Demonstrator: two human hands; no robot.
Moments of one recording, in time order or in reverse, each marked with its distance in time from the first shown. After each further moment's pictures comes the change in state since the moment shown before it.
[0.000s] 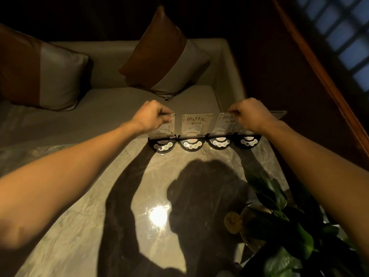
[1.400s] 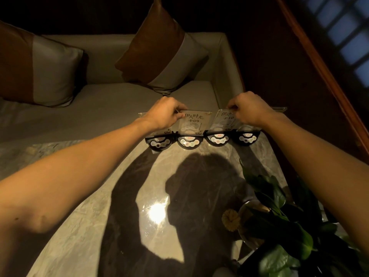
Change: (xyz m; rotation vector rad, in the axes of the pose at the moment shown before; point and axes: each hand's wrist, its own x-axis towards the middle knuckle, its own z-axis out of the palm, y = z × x) left_hand 0.015 0.030 0.025 0.133 -0.032 0.222; right_hand 0.006 -0.005 -0.007 -0.016 -0.032 0.023
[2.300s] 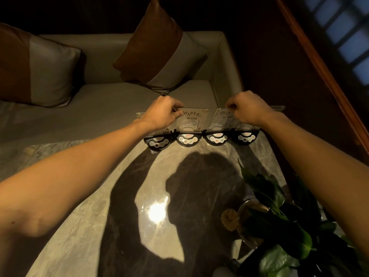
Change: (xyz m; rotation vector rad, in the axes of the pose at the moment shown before) left_hand 0.003 -0.004 0.006 -0.023 0.044 -0.063; right_hand 0.000 0.003 0.000 0.013 -0.014 0.002
